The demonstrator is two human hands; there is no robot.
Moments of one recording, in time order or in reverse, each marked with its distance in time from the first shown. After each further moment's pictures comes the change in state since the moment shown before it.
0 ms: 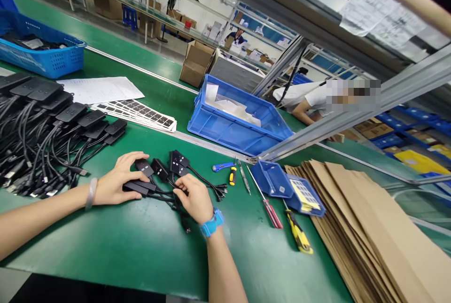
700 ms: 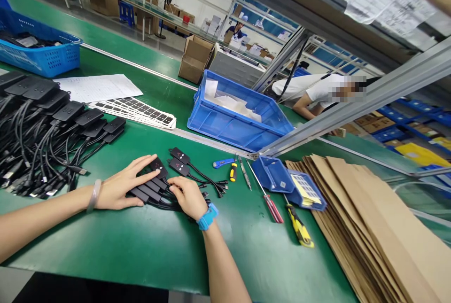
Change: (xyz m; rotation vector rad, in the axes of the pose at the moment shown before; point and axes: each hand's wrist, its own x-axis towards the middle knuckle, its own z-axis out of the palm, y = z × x) left_hand -0.001 0.002 0.007 -0.135 -0.147 0.115; right_hand 0.004 -0.011 0.008 0.065 -0.214 0.056
